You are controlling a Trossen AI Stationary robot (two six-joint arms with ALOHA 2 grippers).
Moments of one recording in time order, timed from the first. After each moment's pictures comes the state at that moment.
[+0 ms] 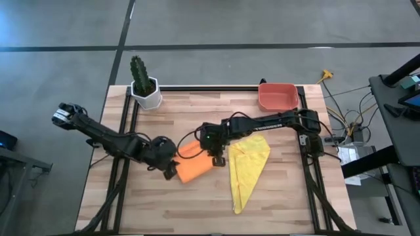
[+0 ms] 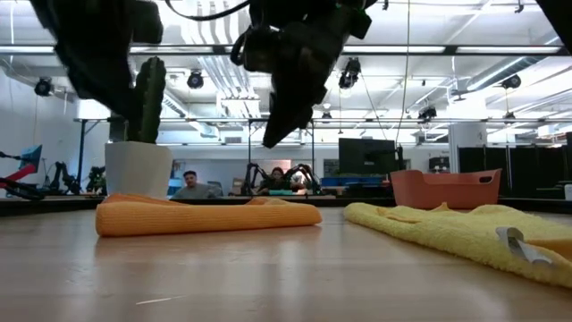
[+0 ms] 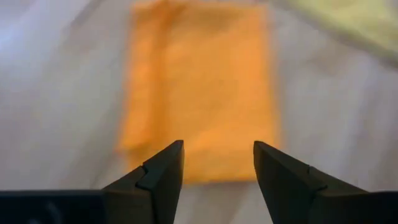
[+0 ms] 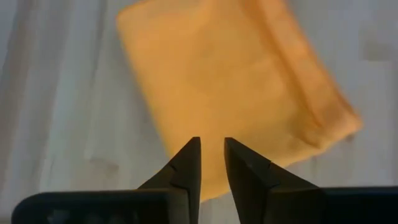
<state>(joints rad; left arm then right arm) -0.41 1.18 0.82 -0.62 -0.33 -0.85 0.01 2.00 1.60 -0.68 -0.22 -0.06</state>
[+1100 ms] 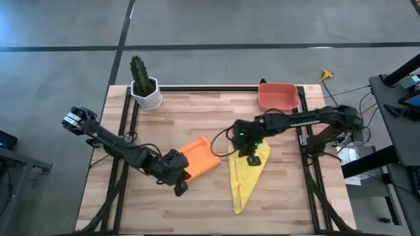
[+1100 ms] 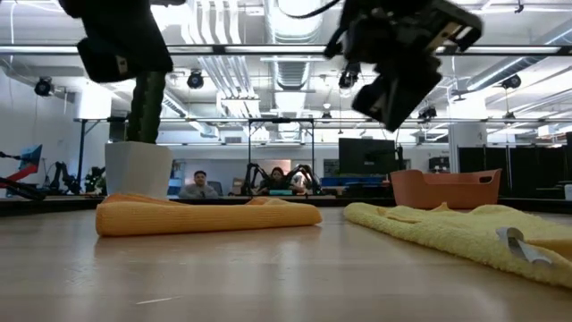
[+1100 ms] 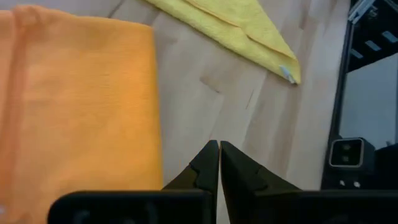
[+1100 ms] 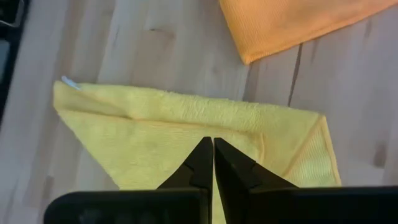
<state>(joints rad) -0.49 1.39 0.98 -0.43 -0.27 -0.94 -0.02 1.55 1.09 -0.69 -0.35 -0.13</state>
